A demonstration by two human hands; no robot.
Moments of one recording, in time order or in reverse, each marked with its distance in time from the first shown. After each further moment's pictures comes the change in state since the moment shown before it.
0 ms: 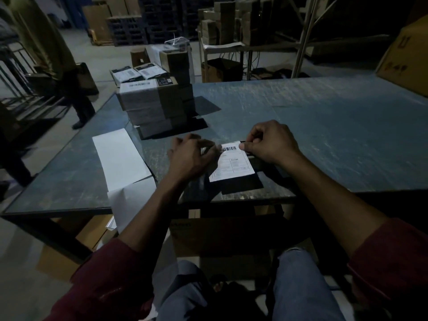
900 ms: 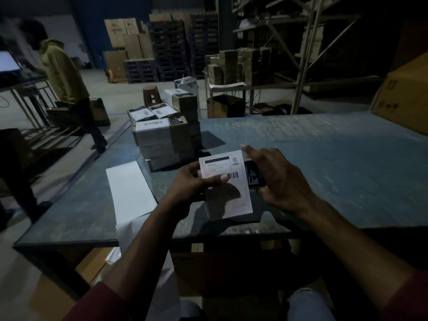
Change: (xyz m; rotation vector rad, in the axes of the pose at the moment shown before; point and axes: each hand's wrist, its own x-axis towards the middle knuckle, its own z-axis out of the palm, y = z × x) left_hand -0.026 0.026 -0.049 -1.070 -0.158 -0.201; right_hand -0.021 0.012 -0.014 -0.176 0.225 -0.722
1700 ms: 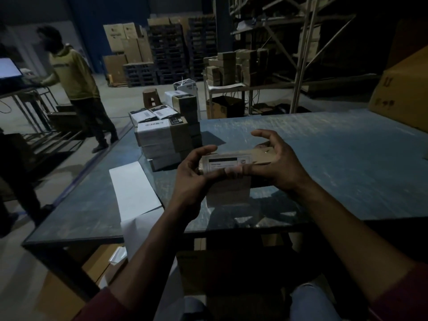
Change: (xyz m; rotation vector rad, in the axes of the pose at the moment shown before) left_hand -0.021 0.009 0.019 -0.129 0.125 0.289; right_hand 0.023 -0.033 -0.033 0.793 0.048 0.606
